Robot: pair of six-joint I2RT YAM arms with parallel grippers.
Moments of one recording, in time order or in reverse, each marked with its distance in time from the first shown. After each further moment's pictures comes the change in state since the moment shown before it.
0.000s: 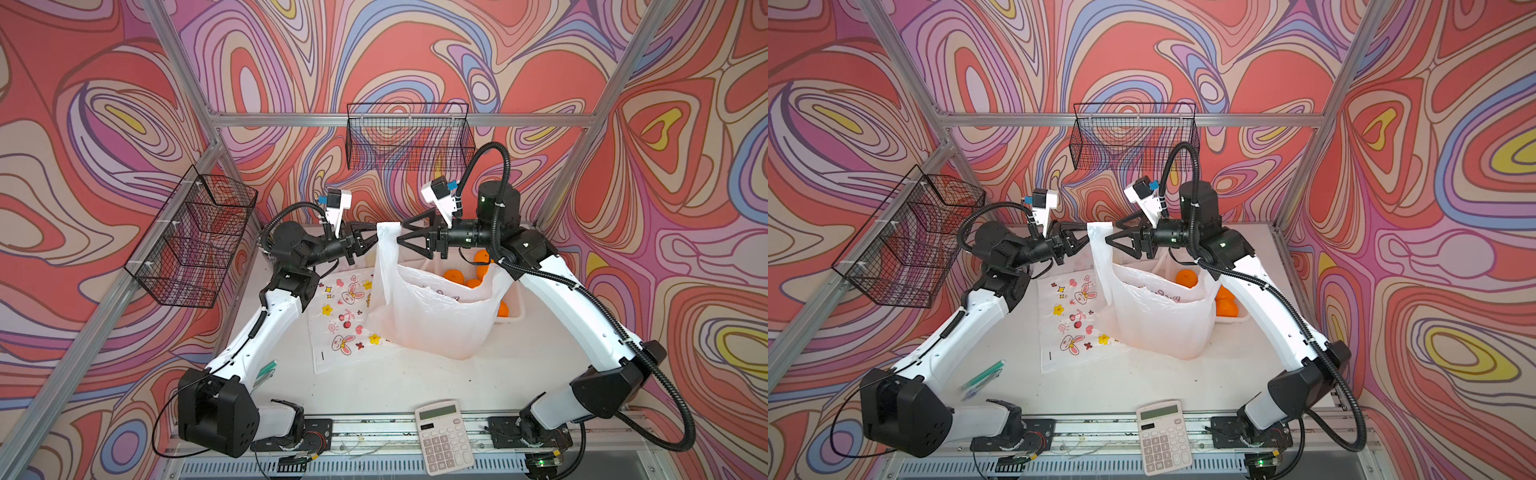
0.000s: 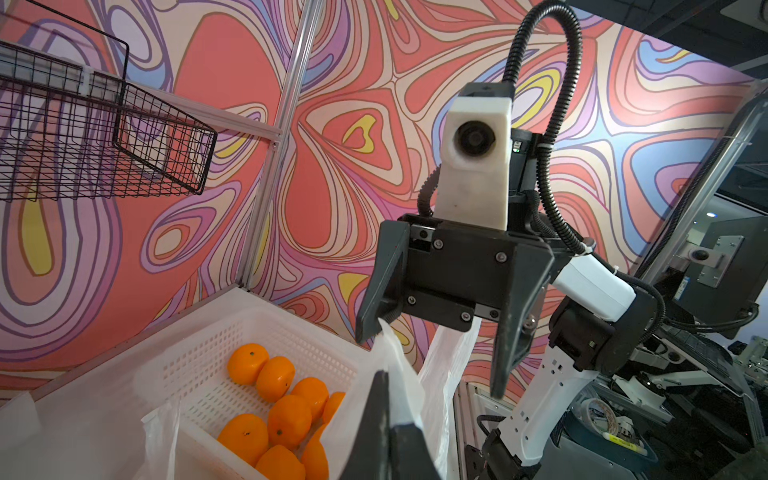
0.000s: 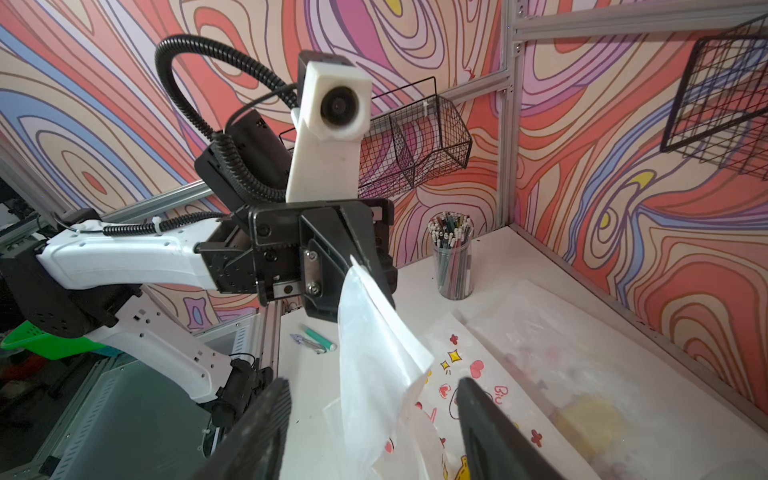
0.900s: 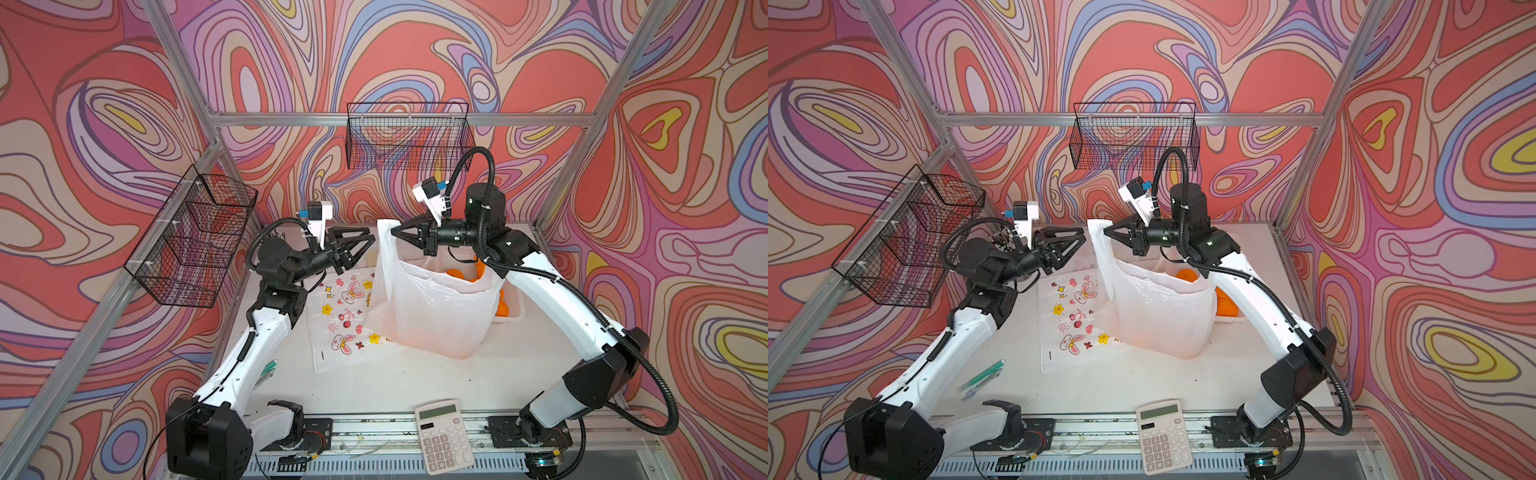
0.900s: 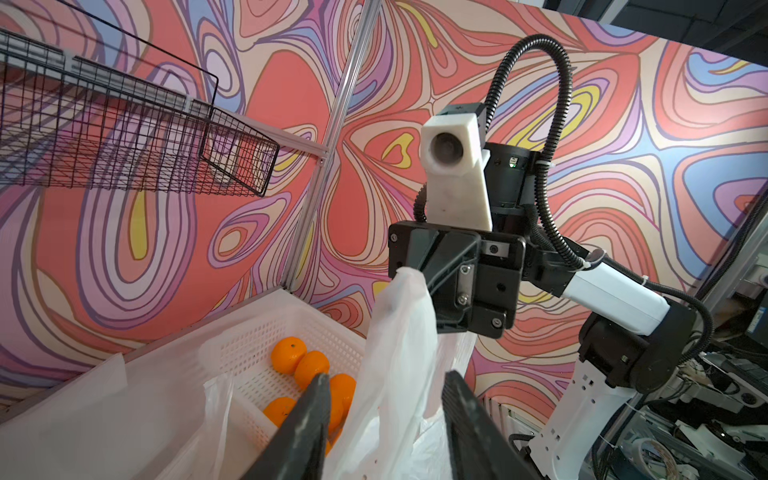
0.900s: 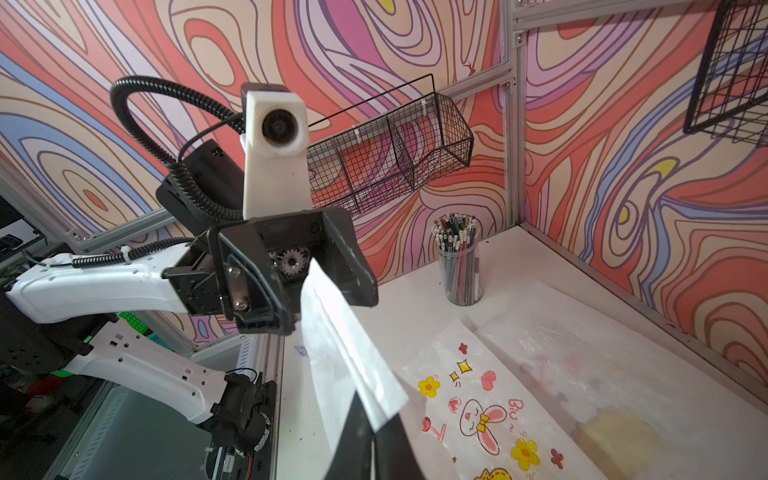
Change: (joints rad) left arm 0.072 -0.167 -0.181 -0.010 -0.089 0.039; right arm 0.007 0.058 -0.024 0.124 -0.002 0.084
